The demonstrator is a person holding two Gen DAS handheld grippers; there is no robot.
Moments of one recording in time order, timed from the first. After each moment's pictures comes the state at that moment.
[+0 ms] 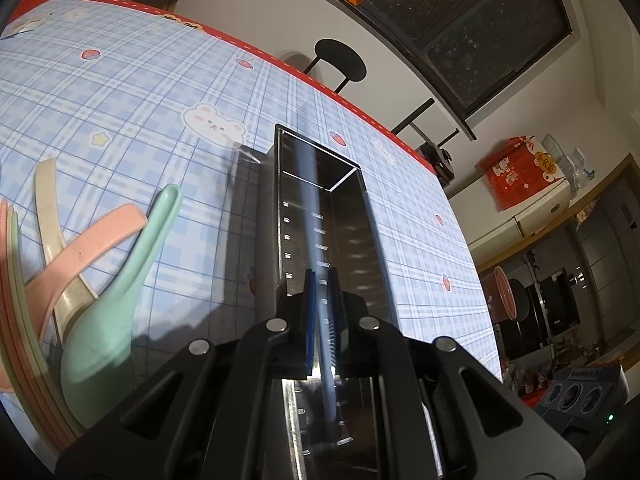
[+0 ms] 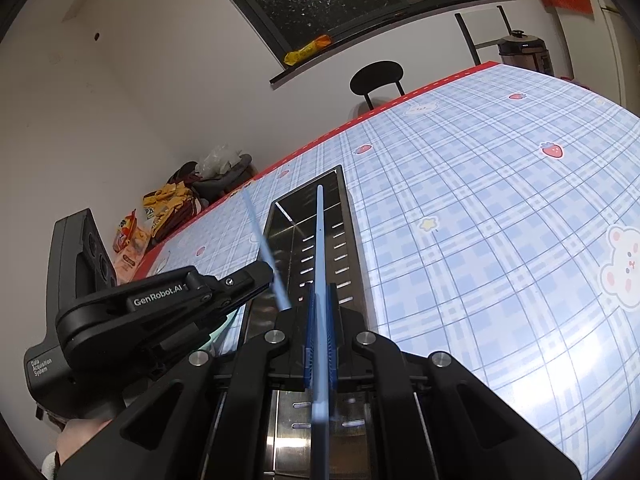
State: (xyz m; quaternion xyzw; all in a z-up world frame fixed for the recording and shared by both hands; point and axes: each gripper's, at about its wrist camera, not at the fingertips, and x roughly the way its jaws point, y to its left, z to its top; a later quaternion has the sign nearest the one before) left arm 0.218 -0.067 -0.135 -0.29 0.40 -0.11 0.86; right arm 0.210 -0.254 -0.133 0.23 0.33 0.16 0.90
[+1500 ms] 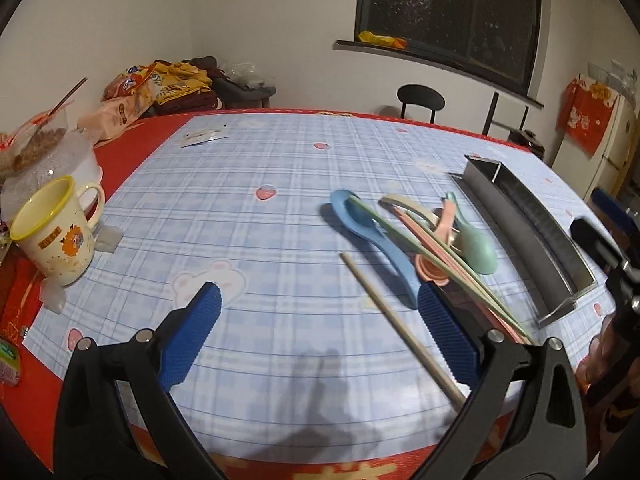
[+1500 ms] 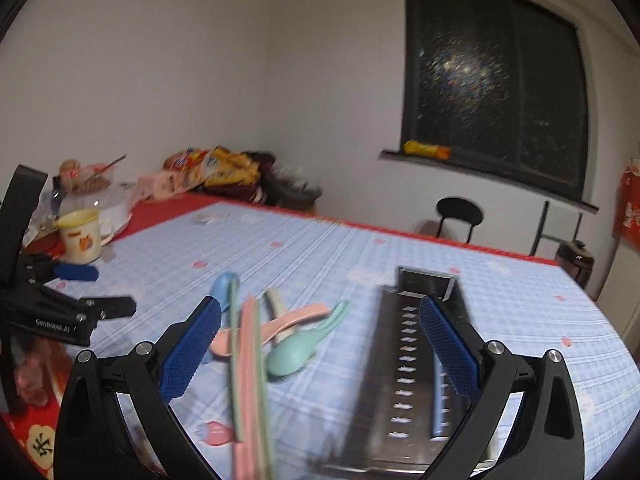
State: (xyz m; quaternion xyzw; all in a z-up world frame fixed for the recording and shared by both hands) left arm 0.032 0.122 -0.105 -0.06 0.34 0.06 0.94; right arm 0.110 -0.115 -0.074 -0.08 0.16 0.24 0.95
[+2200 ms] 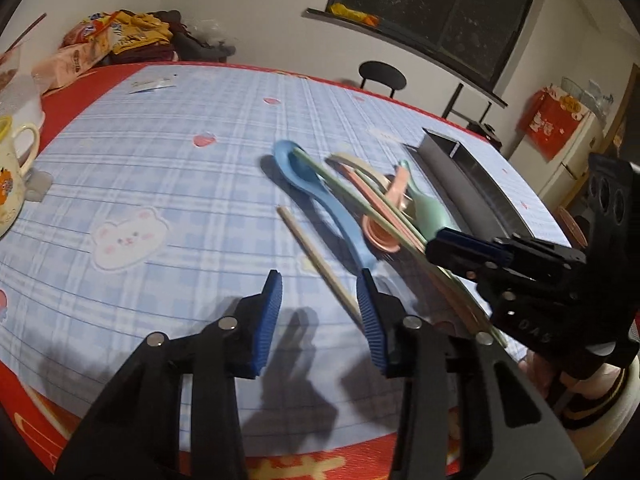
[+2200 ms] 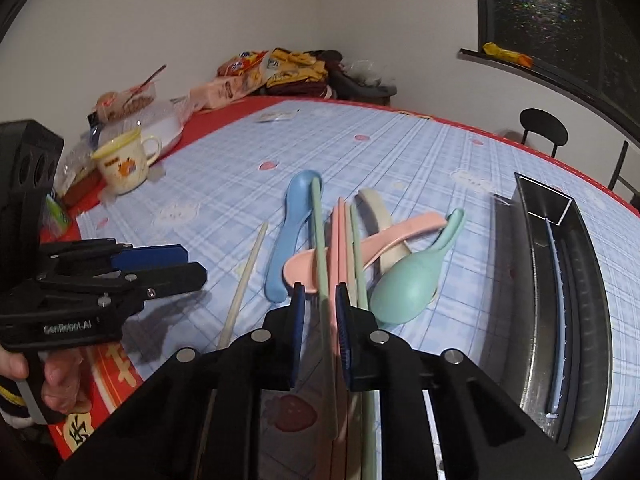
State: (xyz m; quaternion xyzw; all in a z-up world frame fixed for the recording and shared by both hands) left arm 0.040 0.100 -0.131 -0.12 0.39 -0.04 0.91; right arm 0.143 -0.053 -0.125 -0.10 0.34 0.34 0.87
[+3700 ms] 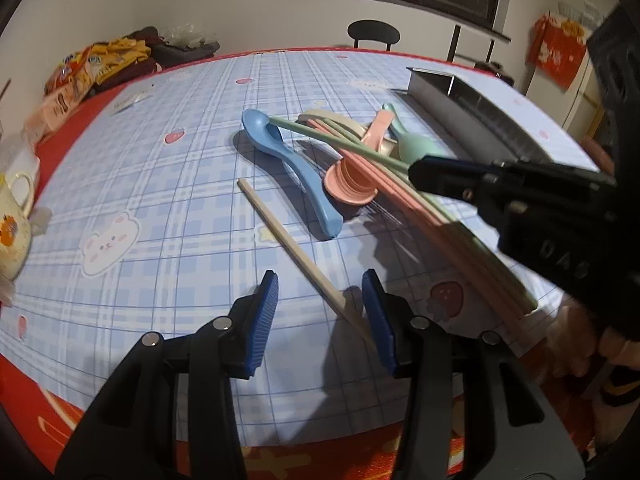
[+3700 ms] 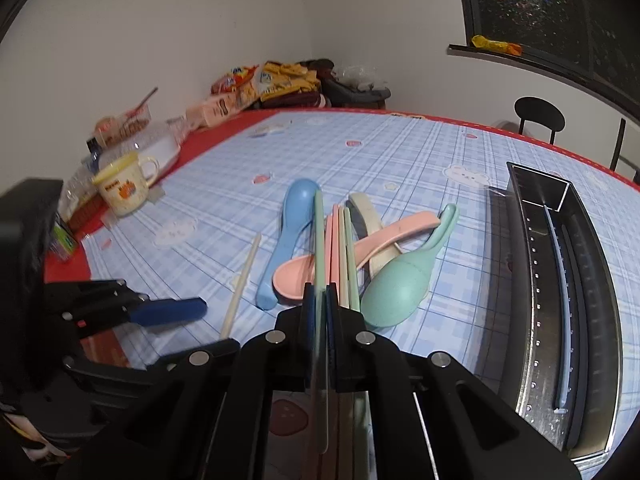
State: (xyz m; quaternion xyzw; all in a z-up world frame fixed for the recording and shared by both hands) left arm 0.051 0.042 -0.147 0.00 0.43 -0.01 0.90; right arm 0.150 -0.072 -0.124 -0.04 0.34 0.35 0.87
